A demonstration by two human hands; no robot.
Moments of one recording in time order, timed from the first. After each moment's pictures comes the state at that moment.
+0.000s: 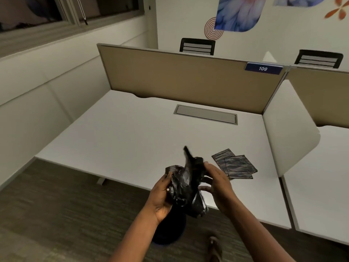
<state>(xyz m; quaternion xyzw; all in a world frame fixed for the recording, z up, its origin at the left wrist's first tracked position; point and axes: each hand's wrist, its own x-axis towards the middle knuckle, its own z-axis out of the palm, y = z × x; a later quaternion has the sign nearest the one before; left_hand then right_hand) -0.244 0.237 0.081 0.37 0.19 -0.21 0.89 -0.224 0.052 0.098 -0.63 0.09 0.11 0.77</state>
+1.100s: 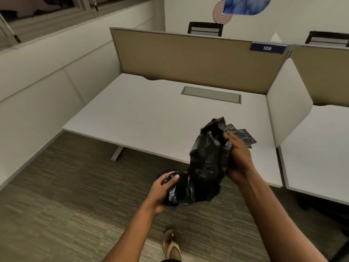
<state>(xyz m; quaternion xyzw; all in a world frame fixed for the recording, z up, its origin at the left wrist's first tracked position) -0.388 0.272 0.010 0.58 0.16 -0.18 0.78 -0.335 0.041 0.153 -0.50 0.08 0.06 0.86</state>
